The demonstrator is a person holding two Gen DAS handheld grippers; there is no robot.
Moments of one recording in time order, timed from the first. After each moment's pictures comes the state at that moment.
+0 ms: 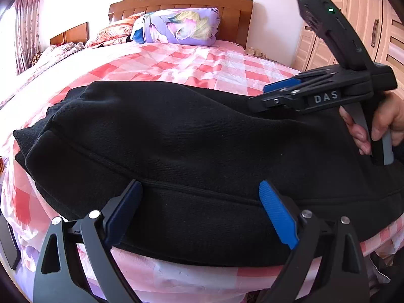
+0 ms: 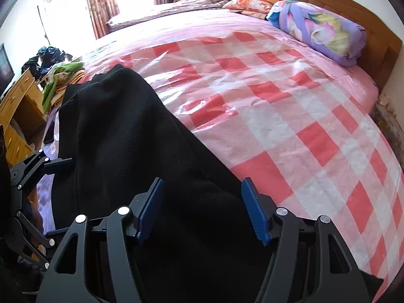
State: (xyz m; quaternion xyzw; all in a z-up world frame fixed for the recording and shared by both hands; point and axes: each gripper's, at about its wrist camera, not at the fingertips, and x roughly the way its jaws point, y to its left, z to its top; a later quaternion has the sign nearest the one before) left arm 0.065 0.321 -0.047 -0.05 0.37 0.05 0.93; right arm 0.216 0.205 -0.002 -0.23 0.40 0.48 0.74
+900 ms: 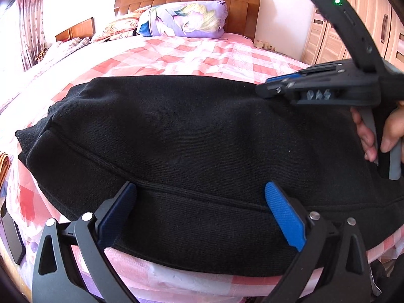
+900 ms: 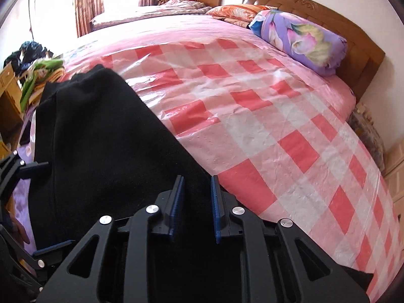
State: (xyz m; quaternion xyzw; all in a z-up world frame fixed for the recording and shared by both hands) left arm 0.074 0.314 -0.048 -0.05 0.39 0.07 0.92; right arm 0.220 0.194 0.001 -0.21 0.38 0.40 0.81
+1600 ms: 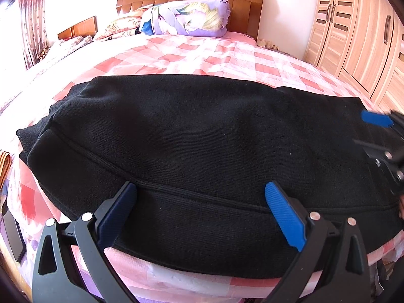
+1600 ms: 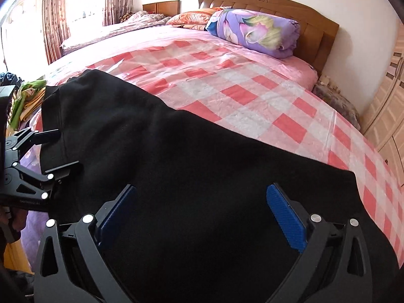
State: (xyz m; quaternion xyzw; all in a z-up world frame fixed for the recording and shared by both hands) left arm 0.076 0.314 -0.047 -0.05 0.40 0.08 0.91; right arm 0.145 0.079 0.000 -0.18 0.38 0.32 0.85
